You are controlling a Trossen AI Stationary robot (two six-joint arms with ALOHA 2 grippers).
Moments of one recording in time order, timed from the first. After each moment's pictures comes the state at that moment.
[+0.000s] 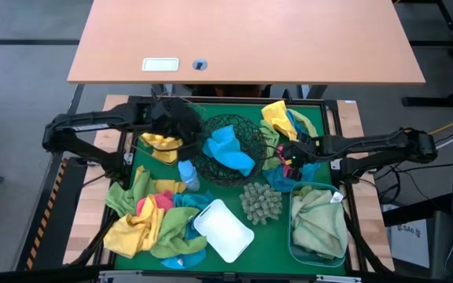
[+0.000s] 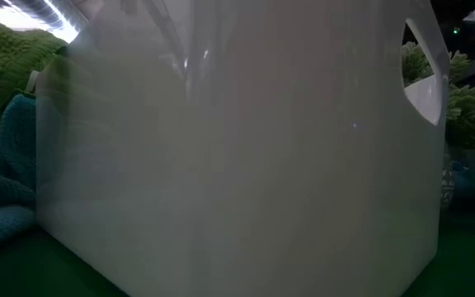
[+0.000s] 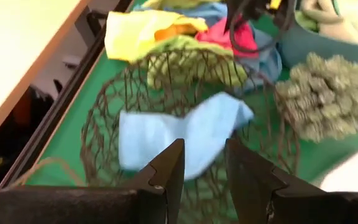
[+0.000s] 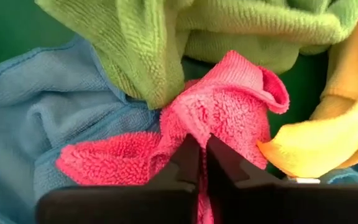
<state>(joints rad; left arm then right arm) 0.14 1.28 1.34 -0.79 -0.11 -0.11 -0.07 1.15 0.67 -0.74 0.22 0.14</state>
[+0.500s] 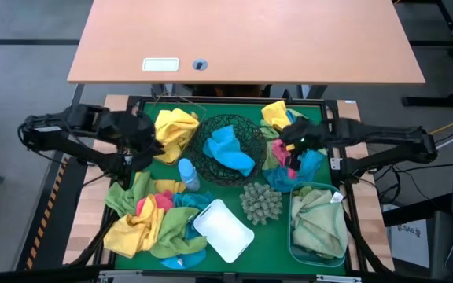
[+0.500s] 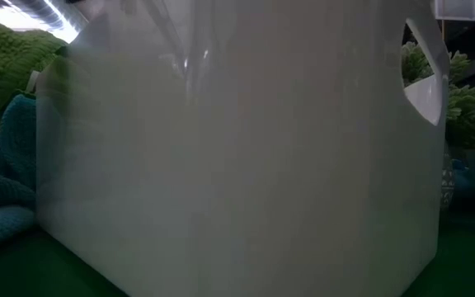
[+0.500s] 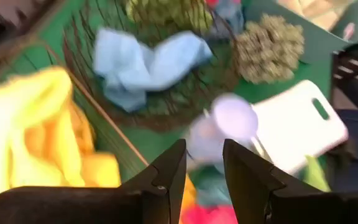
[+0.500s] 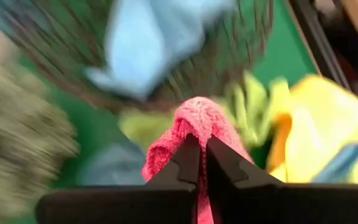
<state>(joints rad) -0.07 0.96 1.34 -1.19 -0.11 -0.50 -0.07 1.15 1.12 -0.97 0.19 0.12</state>
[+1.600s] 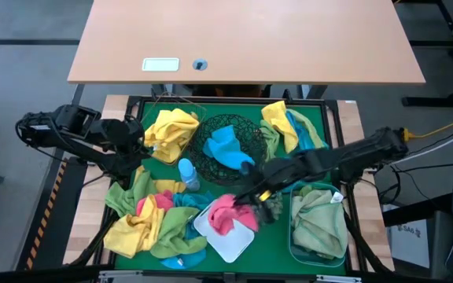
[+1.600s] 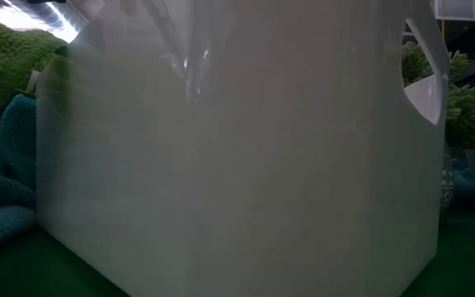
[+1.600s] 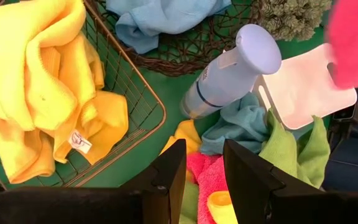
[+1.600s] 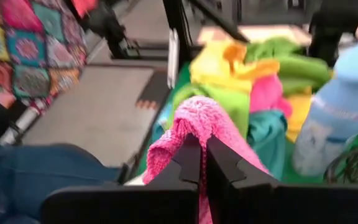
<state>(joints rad) -0.17 0.90 1.34 -1.40 -0.15 -0.68 0.32 1.55 1.46 -0.36 -0.14 0.18</state>
